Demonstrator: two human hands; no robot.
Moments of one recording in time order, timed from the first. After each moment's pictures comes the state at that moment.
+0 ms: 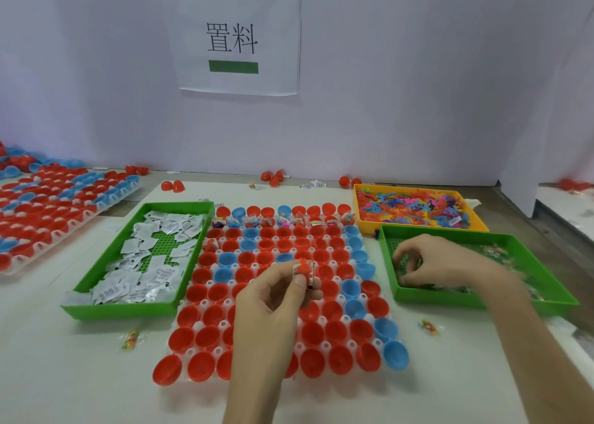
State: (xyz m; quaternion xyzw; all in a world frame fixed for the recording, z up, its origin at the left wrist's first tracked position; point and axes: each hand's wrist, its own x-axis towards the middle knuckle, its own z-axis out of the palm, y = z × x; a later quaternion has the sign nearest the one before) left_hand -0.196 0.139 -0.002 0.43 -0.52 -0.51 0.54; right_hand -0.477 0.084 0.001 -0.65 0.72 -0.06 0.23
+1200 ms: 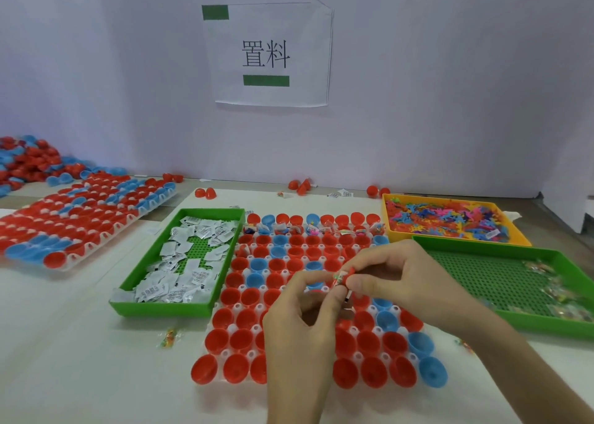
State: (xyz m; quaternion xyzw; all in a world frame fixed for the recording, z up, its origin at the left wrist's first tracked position) left_hand -0.194 0.148 -0.013 0.44 -0.56 -0.41 0.57; right_hand -0.361 0.121 0.029 -0.69 0.44 -0.41 0.40
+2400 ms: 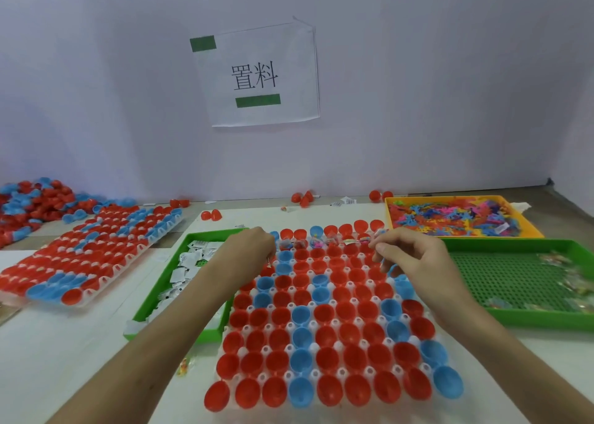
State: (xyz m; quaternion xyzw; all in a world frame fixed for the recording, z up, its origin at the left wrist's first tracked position) left_hand -0.123 -0.040 0.018 0.51 -0.85 0.10 -0.03; right_hand -0.374 0.094 0.004 -0.53 0.52 -0.59 0.32
